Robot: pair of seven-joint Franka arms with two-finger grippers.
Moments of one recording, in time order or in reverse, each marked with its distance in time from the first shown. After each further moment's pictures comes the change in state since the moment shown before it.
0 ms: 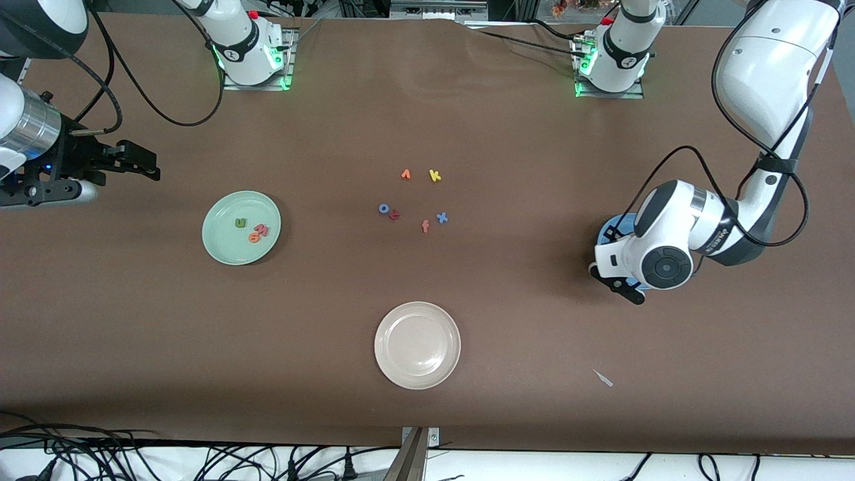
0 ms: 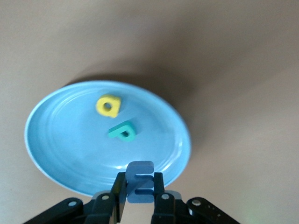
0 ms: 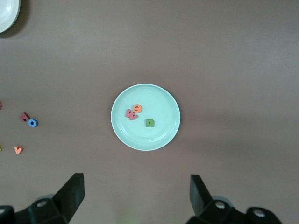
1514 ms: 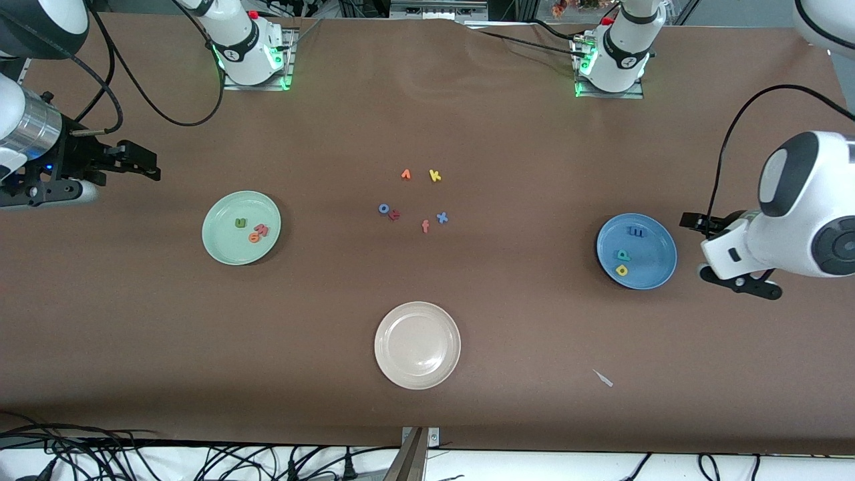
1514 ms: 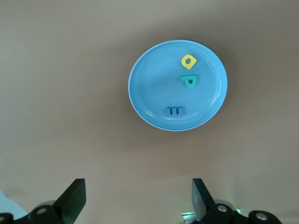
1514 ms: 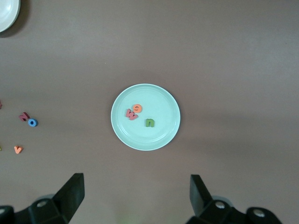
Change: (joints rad) left arm 0.080 -0.187 0.042 0.231 -0.115 -0.281 -0.069; right arm 0.000 0.001 0.001 0.000 -0.001 0.000 -0.001
